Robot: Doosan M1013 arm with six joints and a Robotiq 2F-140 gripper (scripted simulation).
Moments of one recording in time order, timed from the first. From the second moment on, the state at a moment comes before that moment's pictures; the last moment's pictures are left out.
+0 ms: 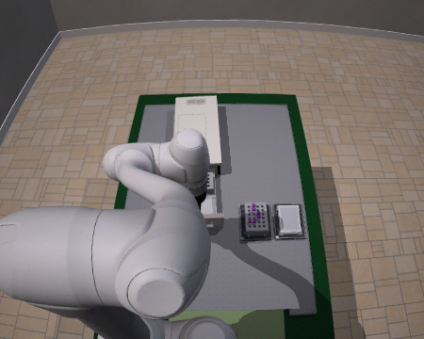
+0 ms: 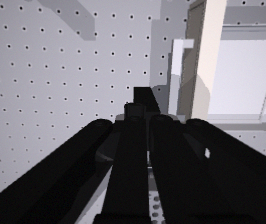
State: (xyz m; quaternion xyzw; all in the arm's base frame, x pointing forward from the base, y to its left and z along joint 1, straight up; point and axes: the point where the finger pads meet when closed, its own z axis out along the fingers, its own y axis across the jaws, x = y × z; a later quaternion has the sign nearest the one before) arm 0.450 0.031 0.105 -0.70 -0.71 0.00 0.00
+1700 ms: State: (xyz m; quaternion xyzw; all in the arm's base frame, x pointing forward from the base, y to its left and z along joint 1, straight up) arm 0.449 0.031 0.045 -0.70 -0.71 0.00 0.00
